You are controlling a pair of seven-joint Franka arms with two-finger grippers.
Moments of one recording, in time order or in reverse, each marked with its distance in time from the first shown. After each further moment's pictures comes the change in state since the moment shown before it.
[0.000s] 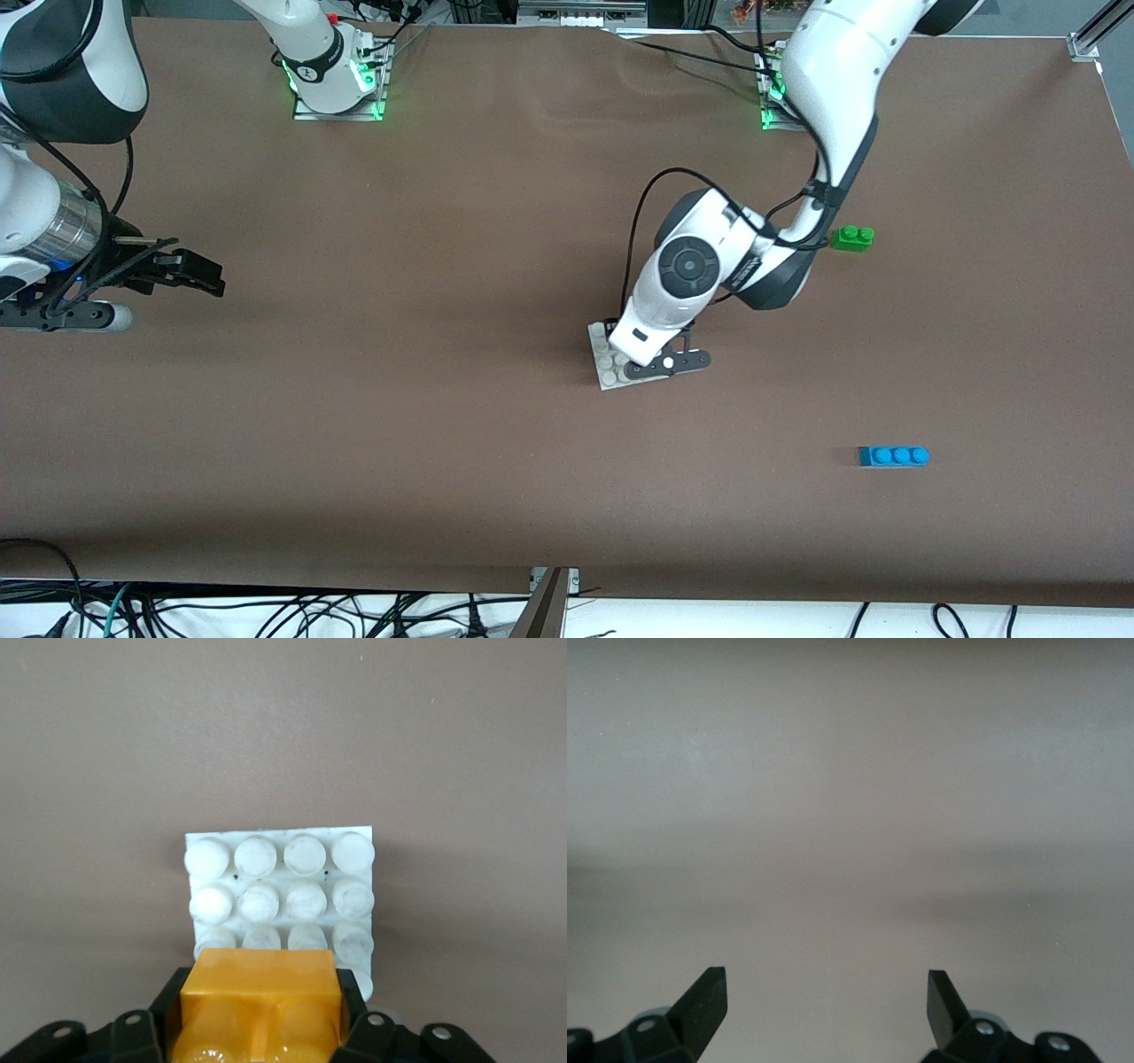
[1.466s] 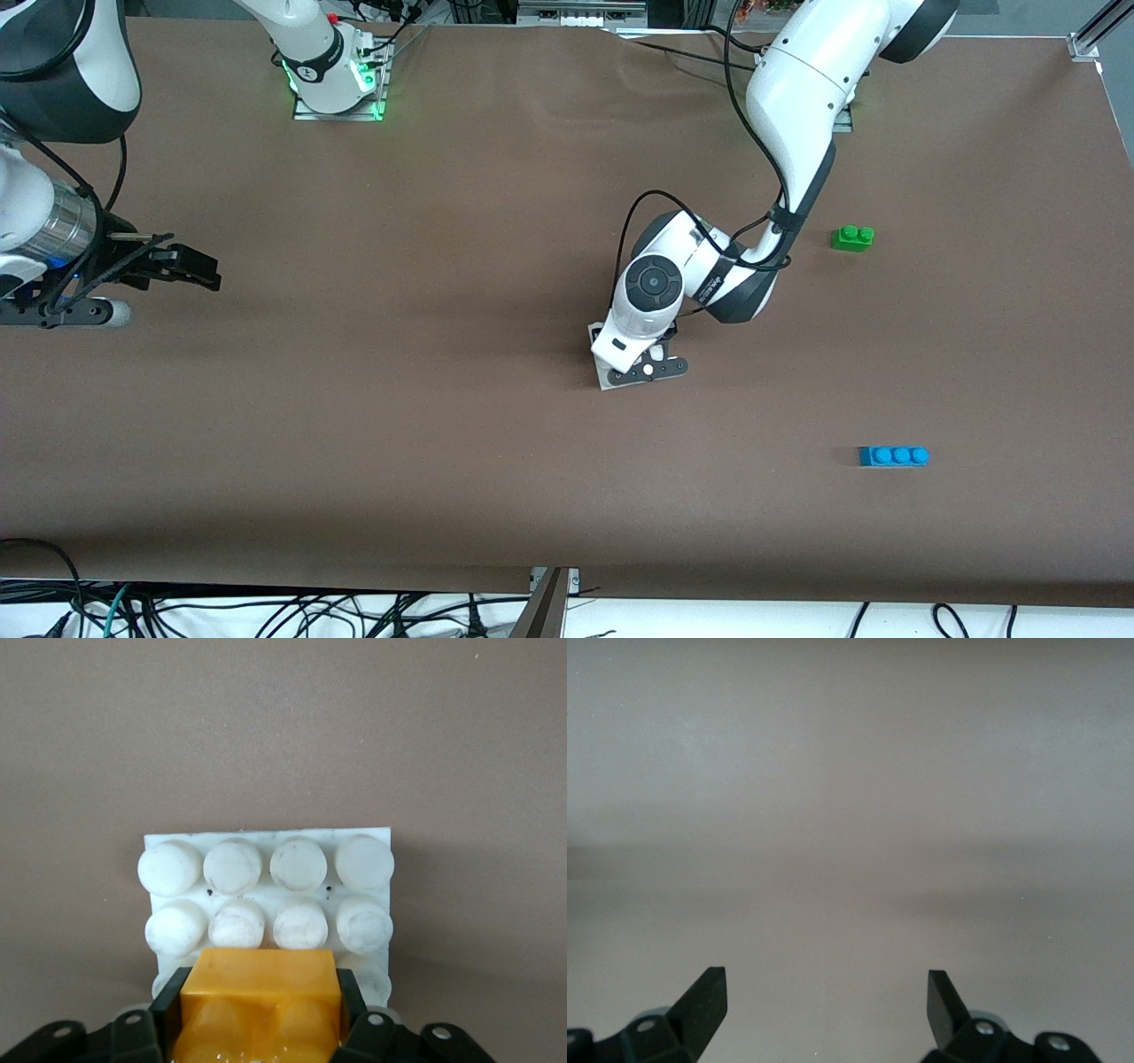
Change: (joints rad) left arm -0.039 0.086 0.021 0.024 0.027 0.050 -0.053; right arm 0.000 -0.002 -0.011 0.000 0.000 -0.025 -0.030
